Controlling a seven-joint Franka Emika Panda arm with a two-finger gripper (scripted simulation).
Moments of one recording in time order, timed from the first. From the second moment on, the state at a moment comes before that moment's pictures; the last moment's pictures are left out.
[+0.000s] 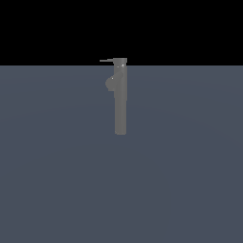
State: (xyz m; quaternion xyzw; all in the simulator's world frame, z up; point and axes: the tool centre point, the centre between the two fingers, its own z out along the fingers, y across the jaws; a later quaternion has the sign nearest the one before) arm -0.112 0.024 0.474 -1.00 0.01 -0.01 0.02
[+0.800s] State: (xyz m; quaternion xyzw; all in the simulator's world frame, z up) arm 0.017 0.036 0.407 -1.00 0.03 0.00 0.00
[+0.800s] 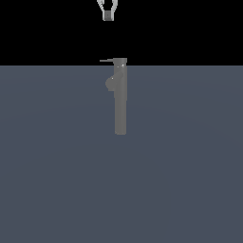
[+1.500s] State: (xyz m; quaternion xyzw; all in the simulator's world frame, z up) arm 0.098 0.046 0.324 -1.00 0.04 0.00 0.00
